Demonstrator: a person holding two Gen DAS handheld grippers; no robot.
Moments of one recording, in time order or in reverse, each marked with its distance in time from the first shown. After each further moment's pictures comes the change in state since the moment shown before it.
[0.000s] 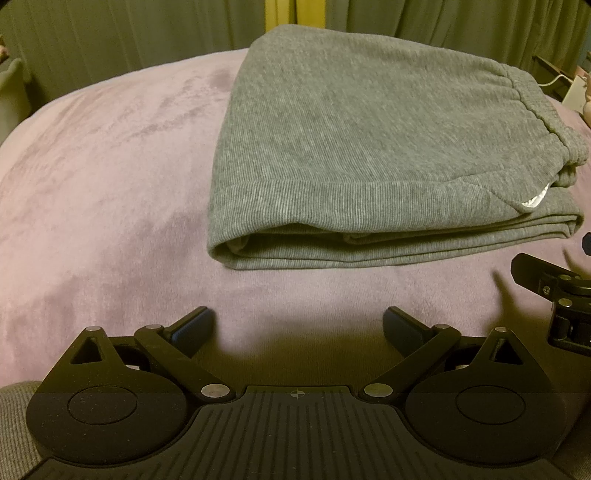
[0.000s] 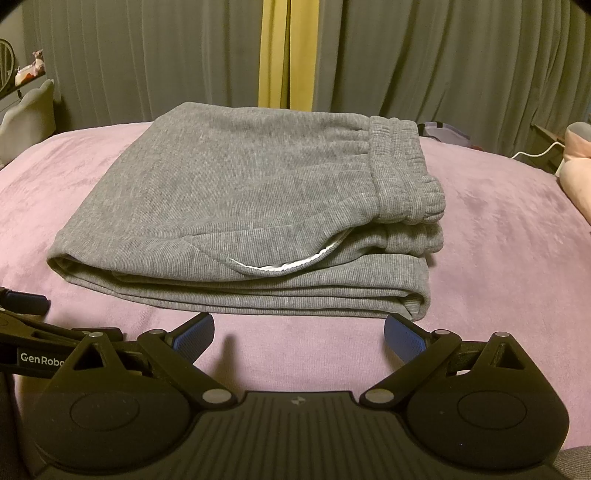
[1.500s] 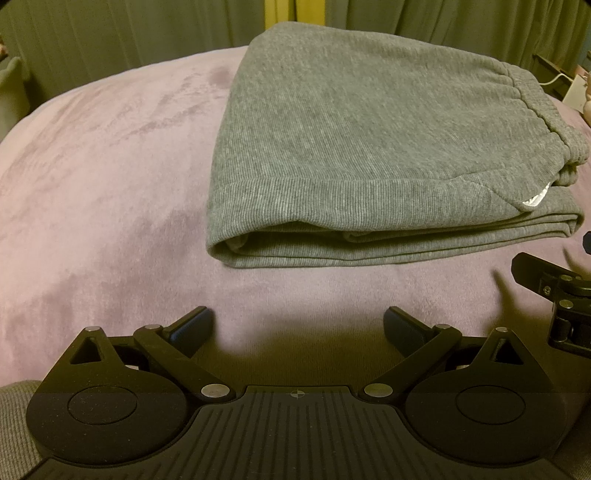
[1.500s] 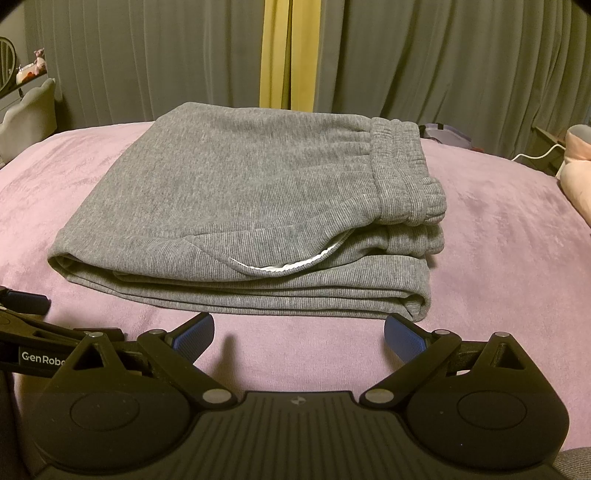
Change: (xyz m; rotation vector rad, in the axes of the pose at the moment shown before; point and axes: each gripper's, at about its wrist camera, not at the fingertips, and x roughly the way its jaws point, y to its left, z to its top) left arm 0.001 0.000 0.001 0.002 0.009 -0.001; right arm 0.000 0.001 0.000 -0.004 -0.001 0.002
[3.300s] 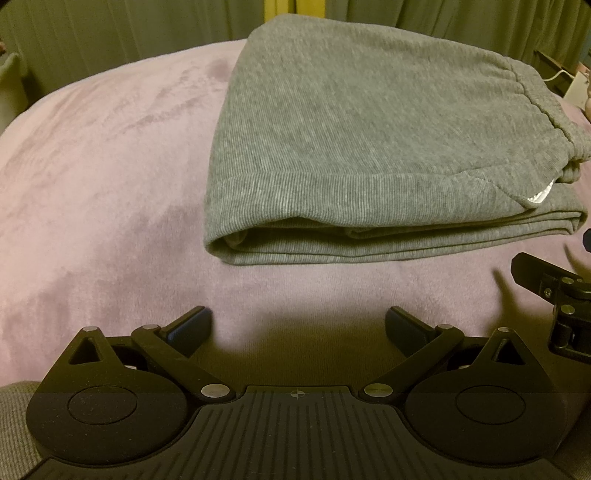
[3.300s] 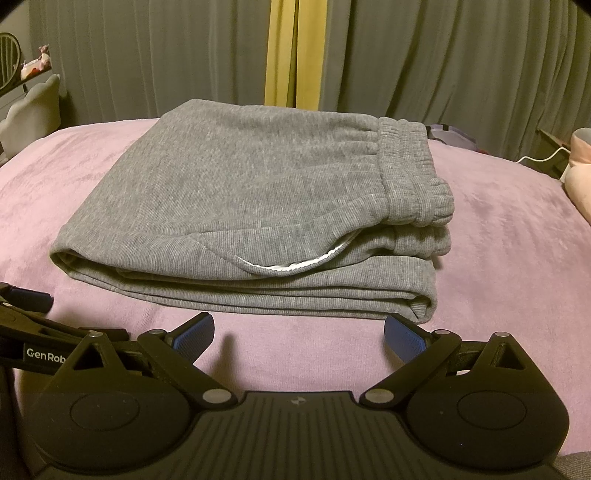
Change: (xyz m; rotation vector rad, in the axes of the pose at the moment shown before) left arm -0.001 -0.001 -0.006 0.004 0.020 -0.003; right arm 0.002 0.001 0.001 -0.008 0.001 0.004
